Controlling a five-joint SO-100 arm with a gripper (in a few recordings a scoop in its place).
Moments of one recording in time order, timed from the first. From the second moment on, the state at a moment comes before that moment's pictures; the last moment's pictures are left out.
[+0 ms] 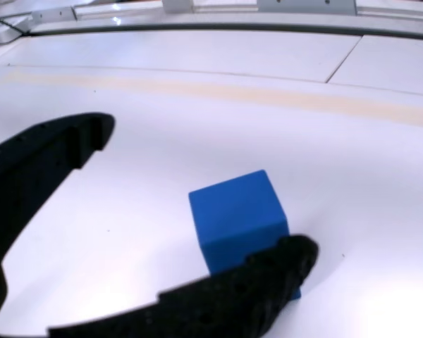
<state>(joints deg) 13.4 96.2 136.7 -24.0 -83.7</state>
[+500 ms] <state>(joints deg) 9.1 68.9 121.8 -37.2 -89.6</state>
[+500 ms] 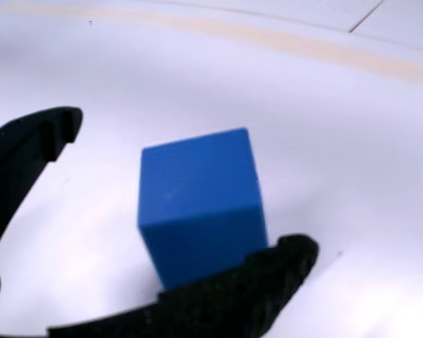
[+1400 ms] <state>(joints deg) 6.4 49.7 102.0 -34.7 -89.9</state>
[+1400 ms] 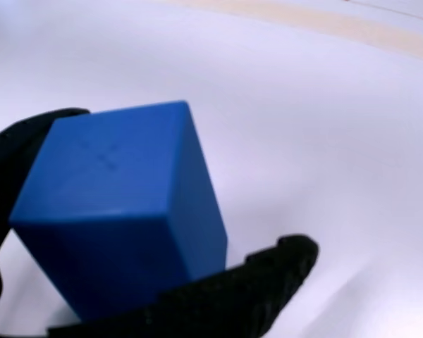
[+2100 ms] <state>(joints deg) 5.3 46.5 99.0 -32.1 -97.5</state>
